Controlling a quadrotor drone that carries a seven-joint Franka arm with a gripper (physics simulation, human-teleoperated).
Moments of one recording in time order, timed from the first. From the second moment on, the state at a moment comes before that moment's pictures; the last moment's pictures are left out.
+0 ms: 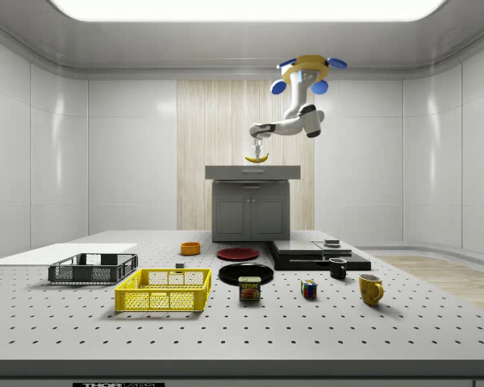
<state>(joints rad) 1.34 -1.28 -1.13 -2.76 2.07 1.46 -0.14</state>
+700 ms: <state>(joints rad) 1.34 -1.27 -1.13 -2.76 2.07 1.45 -0.14</state>
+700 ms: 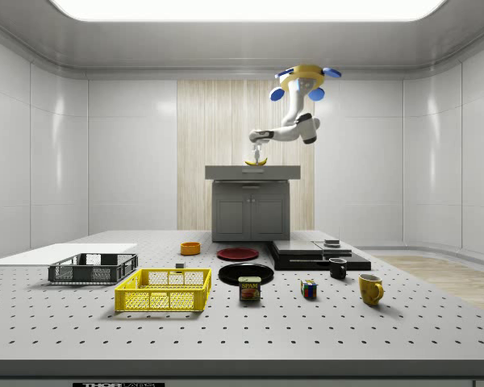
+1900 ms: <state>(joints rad) 1.34 -1.27 -1.00 -2.70 2.20 1.52 -0.14</state>
